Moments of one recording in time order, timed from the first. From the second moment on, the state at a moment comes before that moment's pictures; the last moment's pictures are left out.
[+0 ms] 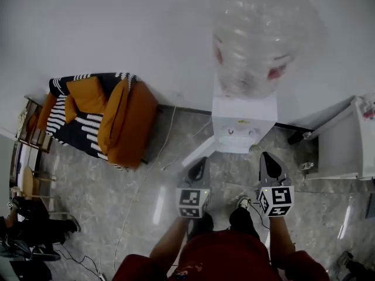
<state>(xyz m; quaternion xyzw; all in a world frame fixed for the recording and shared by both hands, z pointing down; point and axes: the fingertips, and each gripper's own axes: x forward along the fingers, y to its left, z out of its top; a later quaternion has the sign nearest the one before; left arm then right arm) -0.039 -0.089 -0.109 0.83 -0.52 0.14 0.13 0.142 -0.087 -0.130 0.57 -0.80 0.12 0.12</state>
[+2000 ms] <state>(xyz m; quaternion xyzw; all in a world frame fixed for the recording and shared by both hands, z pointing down) -0.028 -0.115 -0.228 0.84 -0.52 0.10 0.07 0.157 -0.098 -0.221 0.59 -0.80 0.08 0.09</state>
